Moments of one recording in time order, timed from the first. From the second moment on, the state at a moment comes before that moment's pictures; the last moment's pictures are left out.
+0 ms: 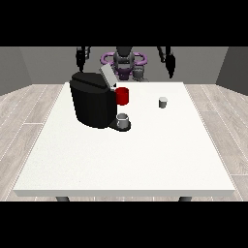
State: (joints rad) left arm -0.01 0.10 0.02 -1.55 0.00 0.02 -0.03; right arm -0.03 -0.09 0.02 -1.59 -0.04 -0.01 -0.01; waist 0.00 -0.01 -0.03
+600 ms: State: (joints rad) left arm 0.00 0.22 0.06 -1.55 0.00 -0.12 -0.14; right arm 0.00 -0.06 -0.05 -1.56 -0.03 -0.09 -0.06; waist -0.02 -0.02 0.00
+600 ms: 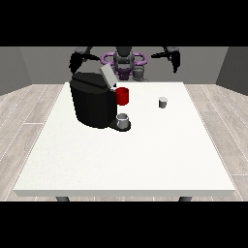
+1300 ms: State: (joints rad) left arm -0.24 0.36 0.17 -1.21 -0.05 -0.19 -0.10; right arm -0.05 -0.03 -0.02 -1.59 -0.03 -0.09 -0.10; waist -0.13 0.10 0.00
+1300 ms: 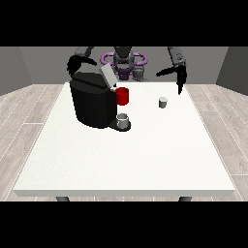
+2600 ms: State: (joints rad) left arm -0.46 0.41 0.08 -0.77 -0.36 -0.10 -0.19; right arm -0.19 -0.04 -0.03 -1.42 0.02 -0.16 -0.04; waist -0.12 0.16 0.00
